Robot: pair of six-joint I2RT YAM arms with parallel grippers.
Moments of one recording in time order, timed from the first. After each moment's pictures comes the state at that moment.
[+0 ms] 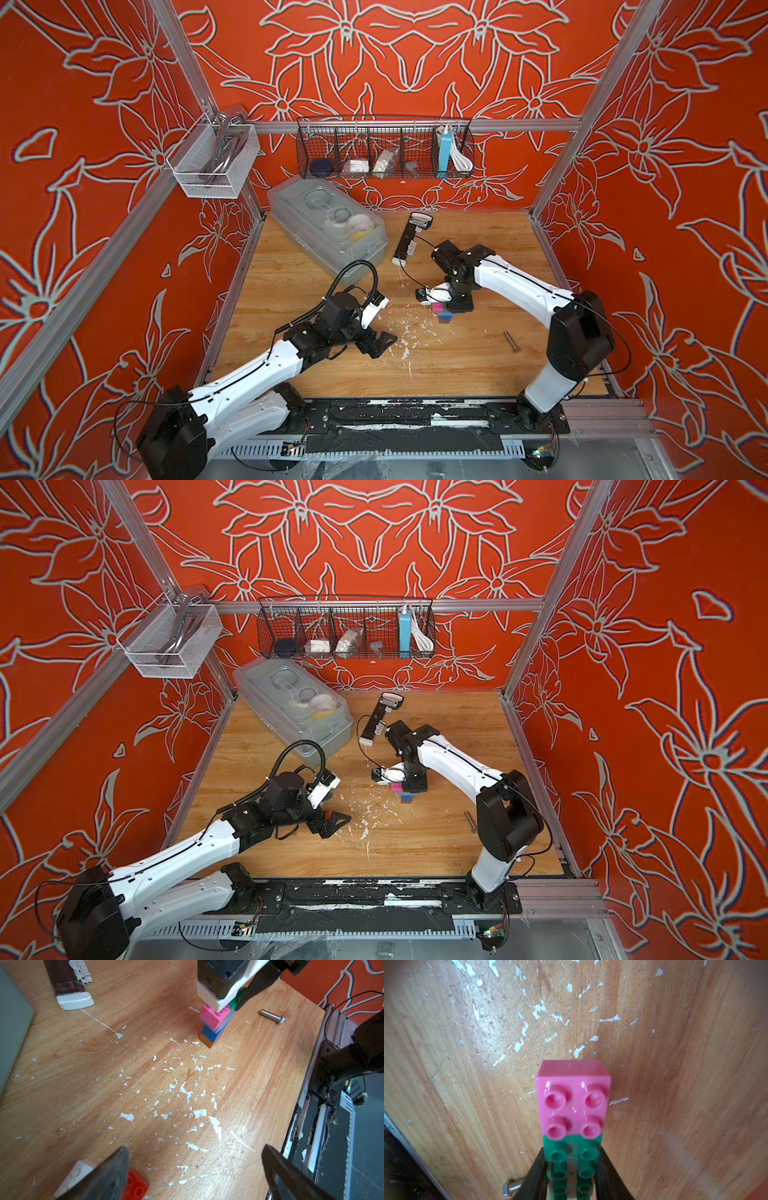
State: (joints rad) left arm -0.66 0.98 0.55 -0.24 0.29 -0.06; right arm 0.61 1.68 1.33 -1.14 0.05 -1.00
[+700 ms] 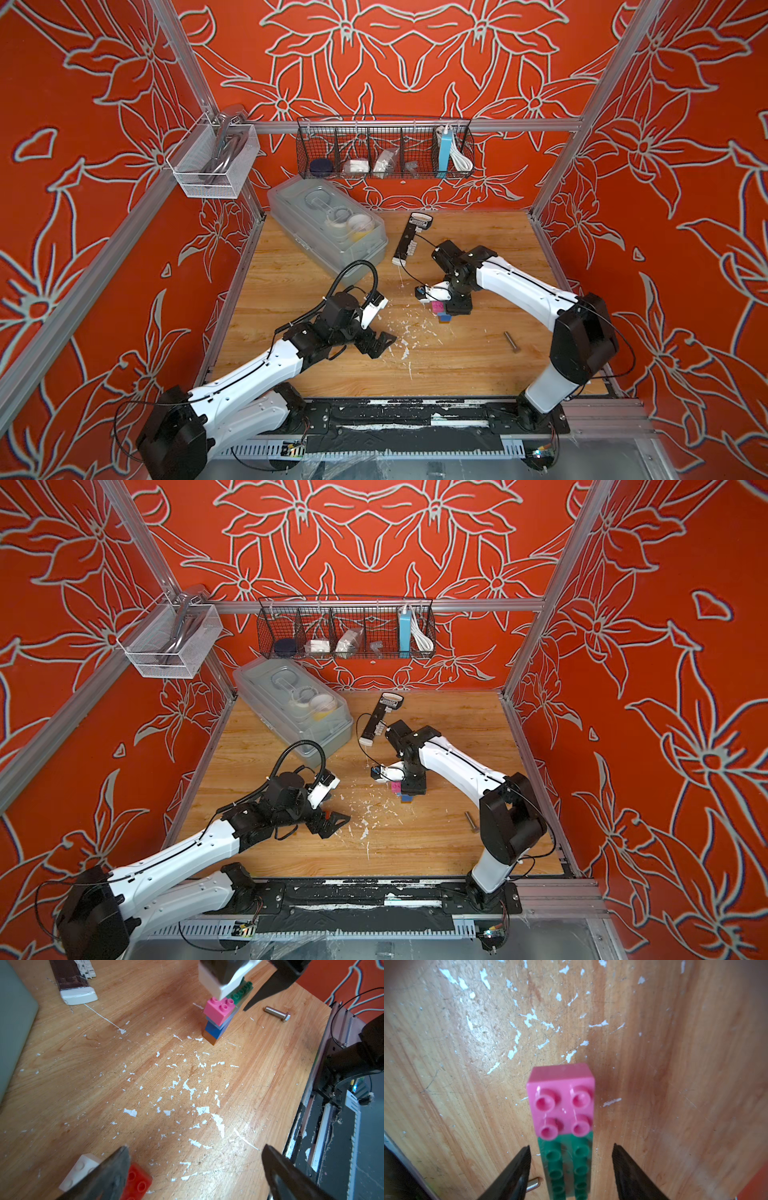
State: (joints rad) left arm -0.66 0.98 0.55 -0.27 0.27 -0.06; right arm 0.62 1.64 1.32 -1.10 0.06 -0.96
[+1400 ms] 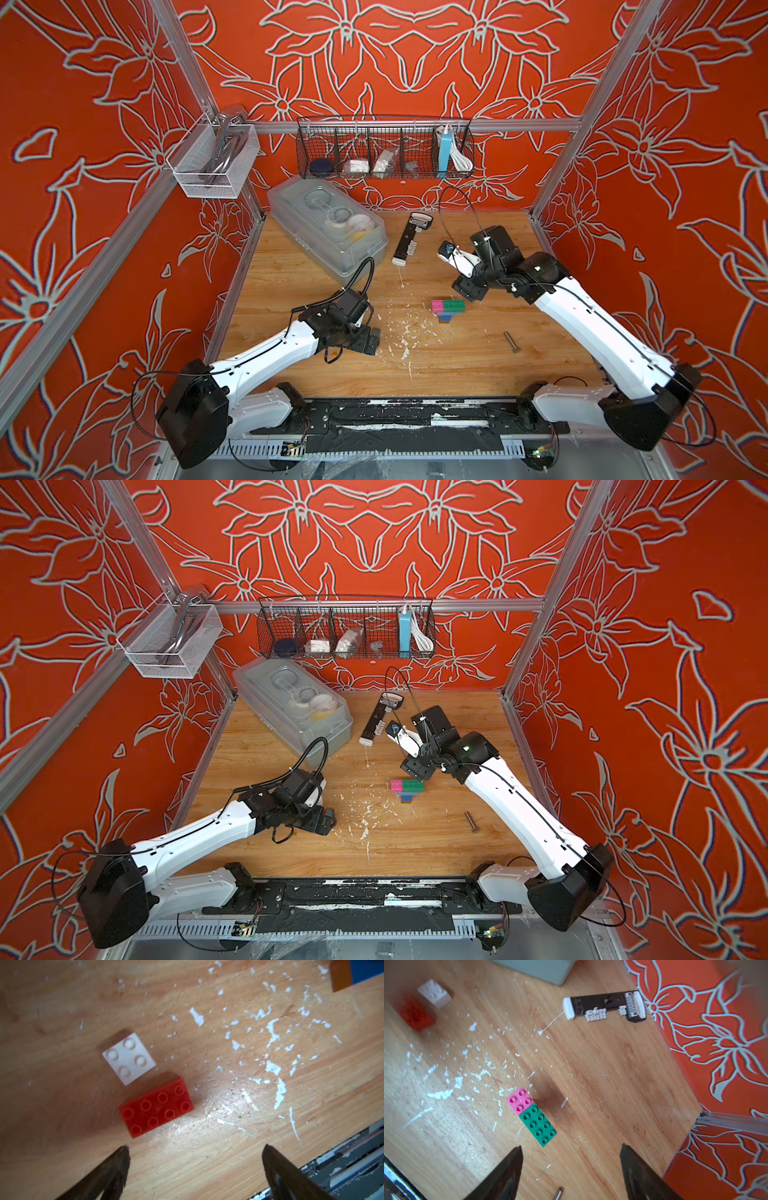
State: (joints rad) left arm -0.66 1.17 0.70 -0.71 0.04 -0.47; right arm 0.62 1.25 1.39 -1.02 0.10 -0.42
